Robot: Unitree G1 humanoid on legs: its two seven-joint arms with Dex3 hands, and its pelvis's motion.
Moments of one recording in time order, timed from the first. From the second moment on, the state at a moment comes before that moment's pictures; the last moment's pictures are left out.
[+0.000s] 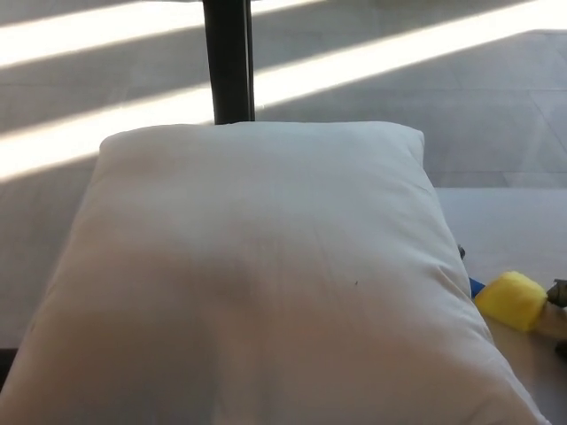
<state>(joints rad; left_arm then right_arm) 0.28 0.36 0.66 0.45 -0.38 0.20 -0.02 -0.53 -0.64 0.40 0.91 -0.59 -0.09 -0.16</state>
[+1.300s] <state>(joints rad) 0.11 0.49 0.68 1.03 -0.38 0.01 -0.10 -0.50 -0.40 -0.27 0.79 -0.21 0.14 -0.07</state>
